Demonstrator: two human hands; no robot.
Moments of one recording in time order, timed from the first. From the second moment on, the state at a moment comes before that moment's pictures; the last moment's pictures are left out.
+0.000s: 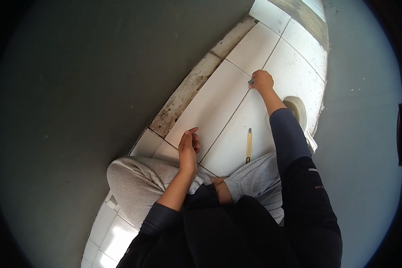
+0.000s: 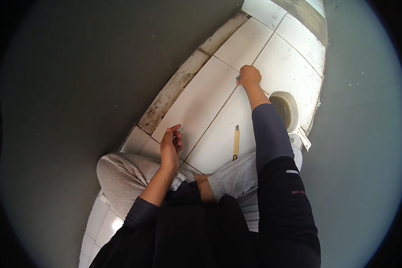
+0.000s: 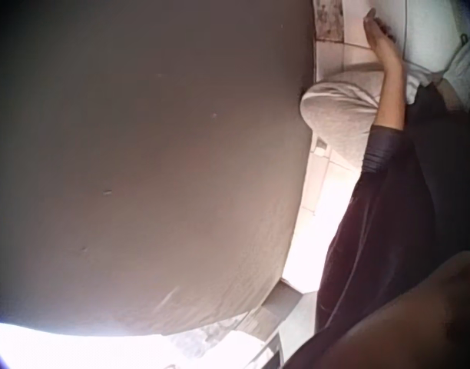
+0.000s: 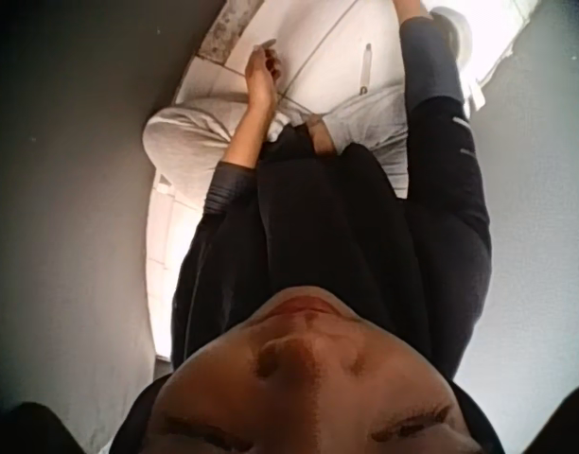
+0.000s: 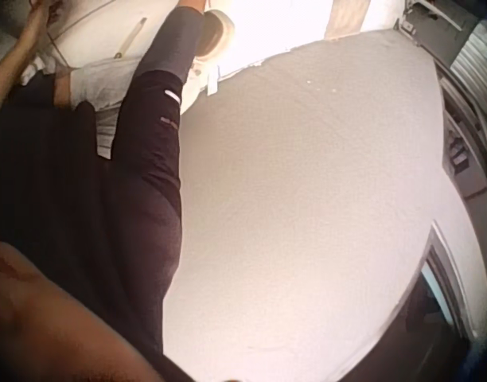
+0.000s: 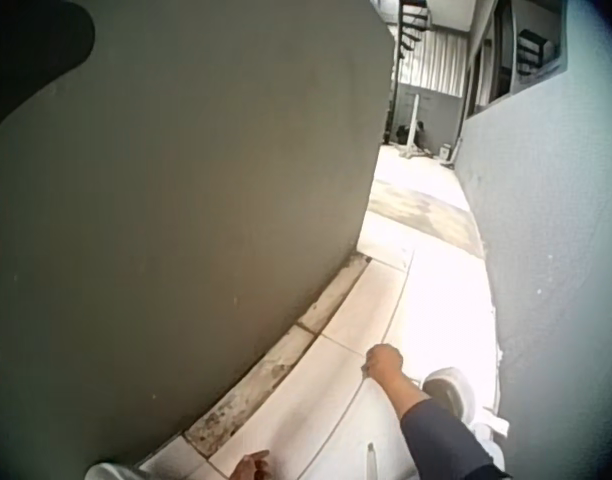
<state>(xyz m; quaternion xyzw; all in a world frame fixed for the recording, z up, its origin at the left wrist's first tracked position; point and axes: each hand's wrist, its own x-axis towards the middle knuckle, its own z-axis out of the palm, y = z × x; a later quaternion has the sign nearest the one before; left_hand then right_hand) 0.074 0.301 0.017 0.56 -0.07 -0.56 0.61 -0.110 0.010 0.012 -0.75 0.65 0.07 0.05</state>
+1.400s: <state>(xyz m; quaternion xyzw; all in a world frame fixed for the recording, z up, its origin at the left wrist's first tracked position) 0.088 0.336 0.019 0.47 -0.13 -0.56 0.67 -0.096 0.247 0.068 -0.42 0.42 -0.14 0.79</state>
